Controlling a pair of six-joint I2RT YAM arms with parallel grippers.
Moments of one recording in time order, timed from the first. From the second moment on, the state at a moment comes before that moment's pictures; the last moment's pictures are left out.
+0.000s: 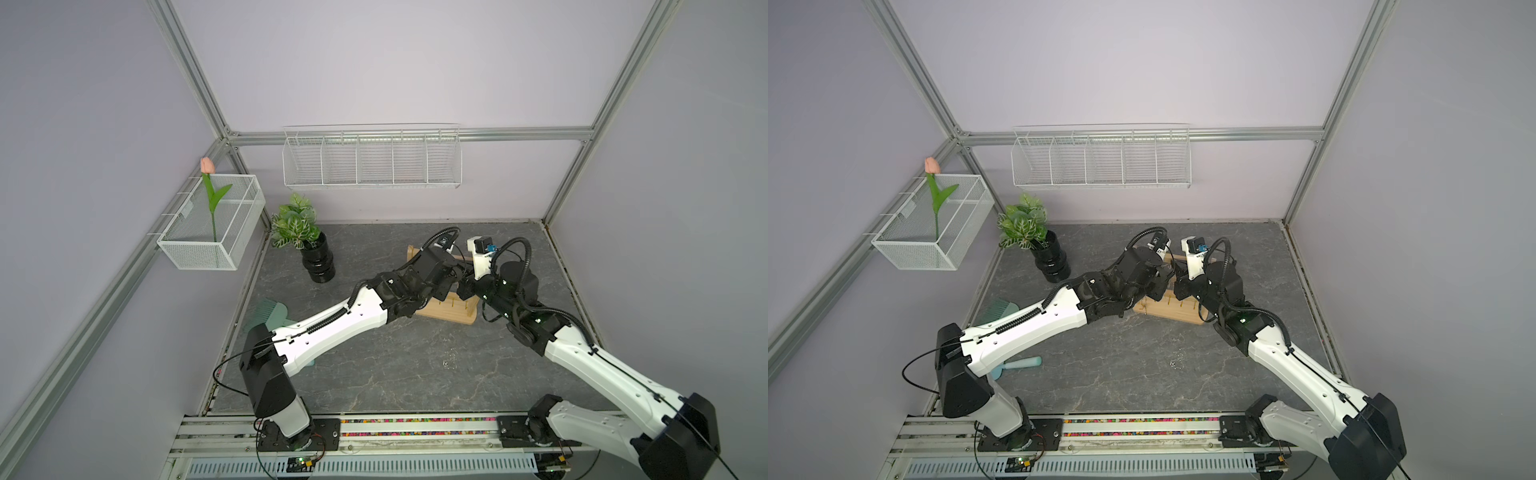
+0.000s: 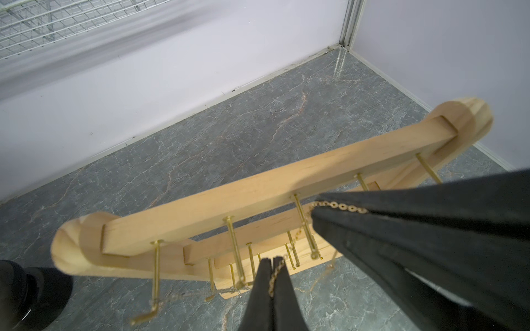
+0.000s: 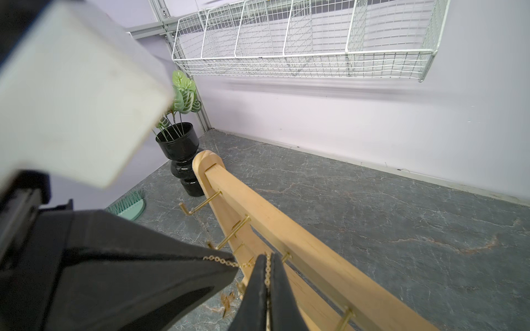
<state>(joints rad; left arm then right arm) -1.06 1.65 1.55 -0.53 -0.42 -0.22 0.61 1.09 0.84 0.06 -0.01 0.17</state>
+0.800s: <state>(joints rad) -1.06 1.69 1.52 -0.53 -0.42 -0.31 0.61 1.00 0.84 0.03 0.00 0.20</state>
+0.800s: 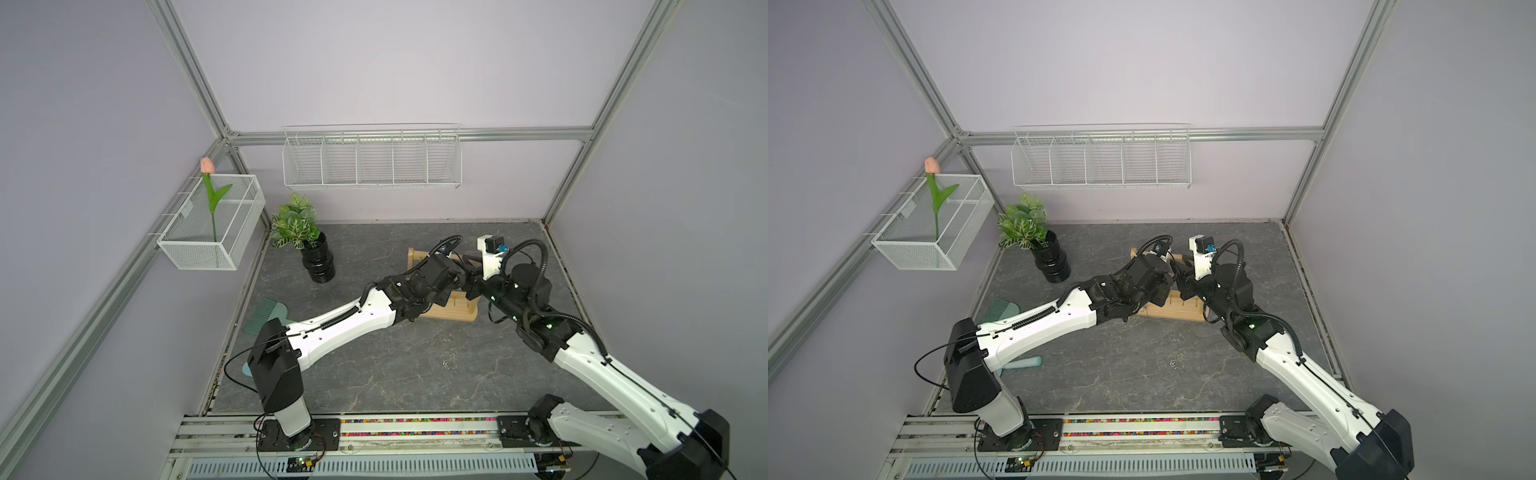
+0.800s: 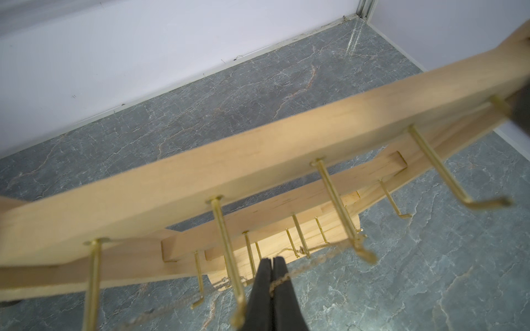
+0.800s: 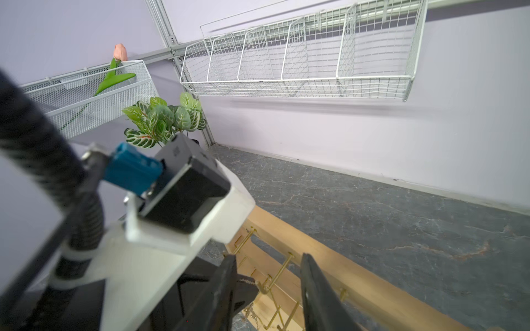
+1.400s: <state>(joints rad) -1.06 1.71 1.50 -0.53 -0.42 -0.36 0.61 0.90 0.85 -0.09 0.10 0.22</state>
